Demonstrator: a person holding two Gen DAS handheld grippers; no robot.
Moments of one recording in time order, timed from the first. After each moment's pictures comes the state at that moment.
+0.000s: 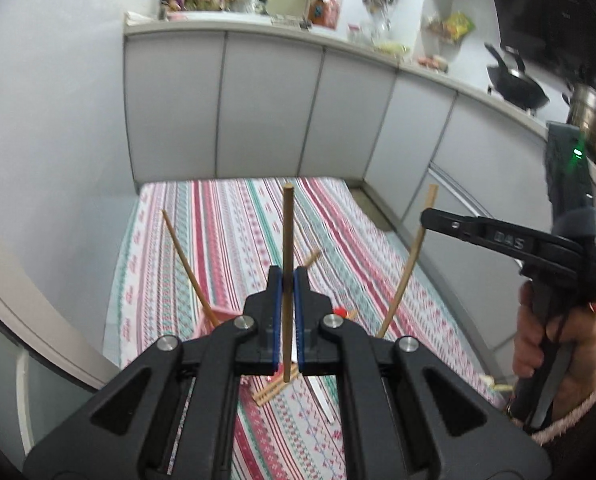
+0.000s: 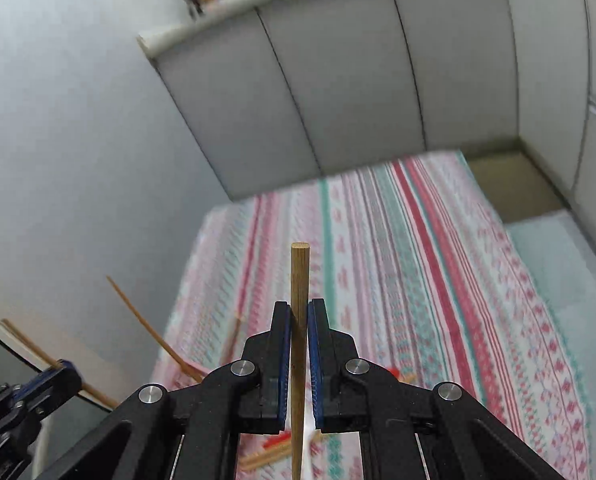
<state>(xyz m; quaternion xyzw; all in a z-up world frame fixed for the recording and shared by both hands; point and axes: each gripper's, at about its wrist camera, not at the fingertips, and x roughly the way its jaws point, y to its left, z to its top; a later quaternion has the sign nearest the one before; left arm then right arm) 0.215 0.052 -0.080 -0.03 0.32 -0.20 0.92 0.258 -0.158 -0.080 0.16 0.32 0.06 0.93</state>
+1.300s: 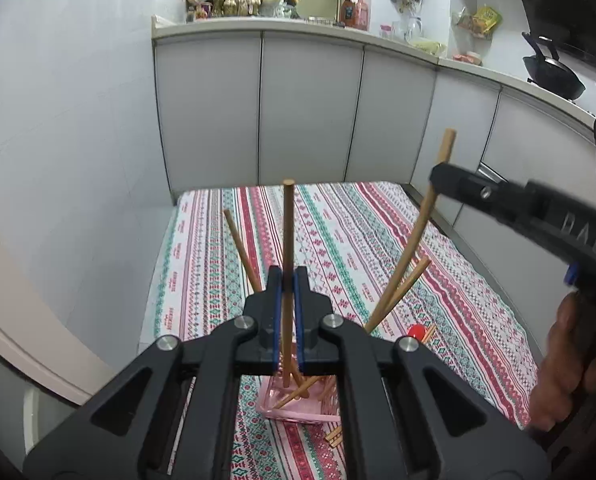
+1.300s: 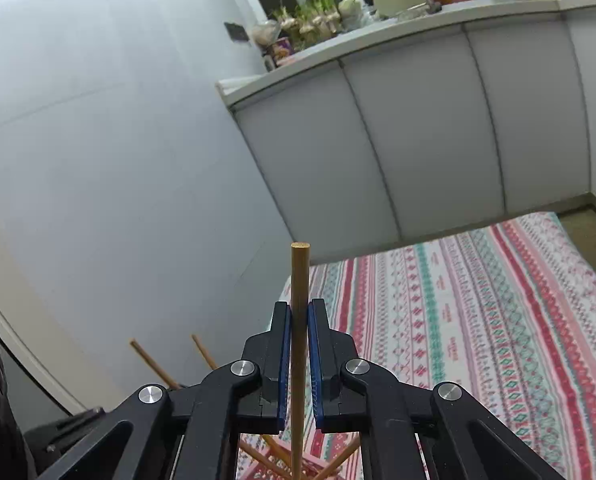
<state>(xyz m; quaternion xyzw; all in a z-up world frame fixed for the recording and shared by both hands) 0.266 0.079 -0.134 0.01 0.31 -0.14 0.94 0.296 -0.075 -0.114 0.15 0.23 0.13 0.95</state>
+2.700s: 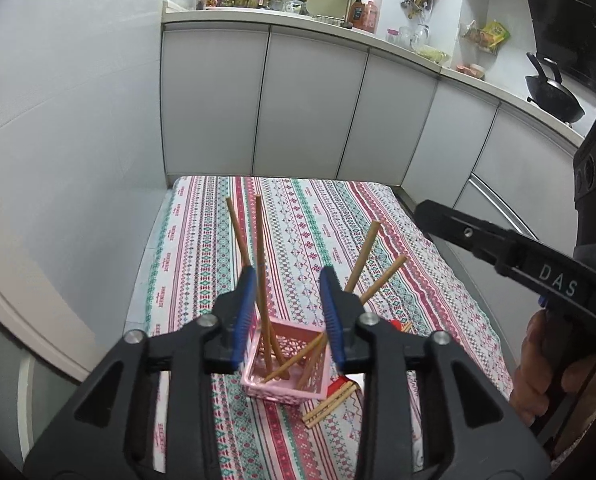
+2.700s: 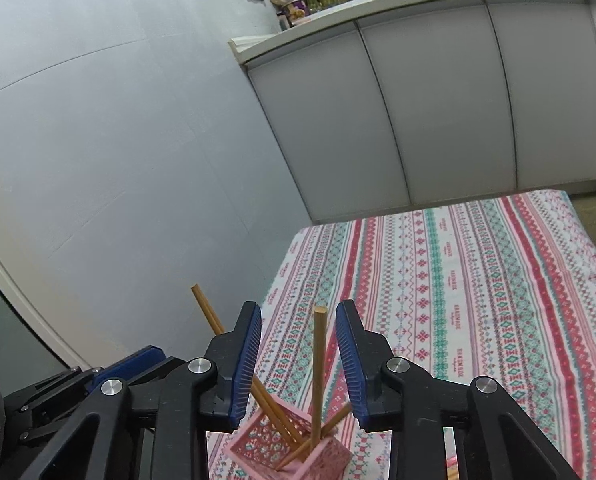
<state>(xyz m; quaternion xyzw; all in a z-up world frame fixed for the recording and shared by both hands) 0.245 0.094 -0.117 -0.04 0.33 -0.15 0.93 0.288 -0.082 -0.114 0.13 0.28 0.16 0.94</state>
